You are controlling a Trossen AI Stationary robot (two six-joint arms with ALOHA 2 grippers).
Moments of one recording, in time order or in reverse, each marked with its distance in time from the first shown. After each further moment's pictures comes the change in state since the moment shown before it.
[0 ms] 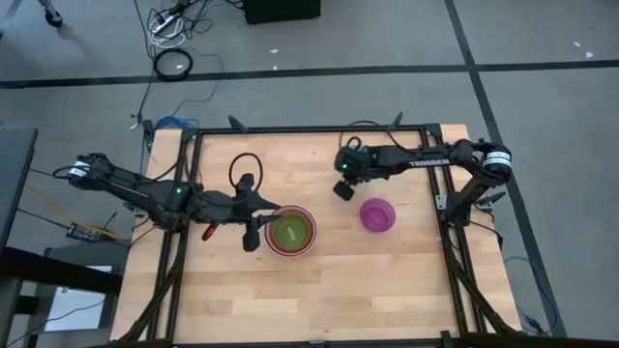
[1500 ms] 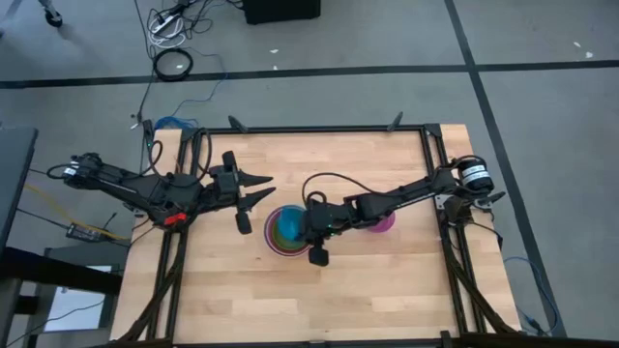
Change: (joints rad) left arm 0.000 -0.108 -0.001 0.298 -0.181 0.262; right arm 0.454 0.192 0.238 0.440 -0.248 -0.093
